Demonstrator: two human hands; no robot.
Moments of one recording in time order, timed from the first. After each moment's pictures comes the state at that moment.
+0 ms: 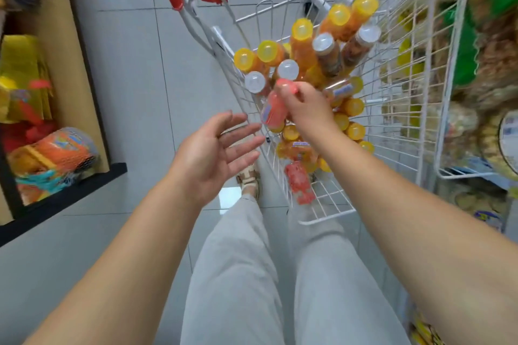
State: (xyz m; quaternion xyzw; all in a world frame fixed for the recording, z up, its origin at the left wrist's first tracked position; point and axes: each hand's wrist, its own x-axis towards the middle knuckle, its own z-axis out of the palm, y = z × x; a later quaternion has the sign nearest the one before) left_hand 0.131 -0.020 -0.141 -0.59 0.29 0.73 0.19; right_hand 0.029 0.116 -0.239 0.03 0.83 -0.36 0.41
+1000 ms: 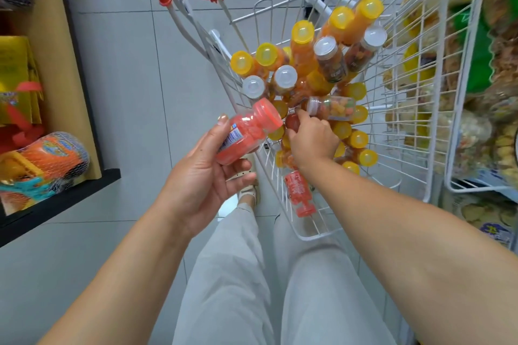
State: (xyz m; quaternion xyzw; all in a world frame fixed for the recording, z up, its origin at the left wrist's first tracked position) left_hand 0.145 -0.009 -0.142 -0.53 0.31 0.77 0.16; right_hand 0.058 0.143 -0.297 -0.06 0.94 -0.01 0.34
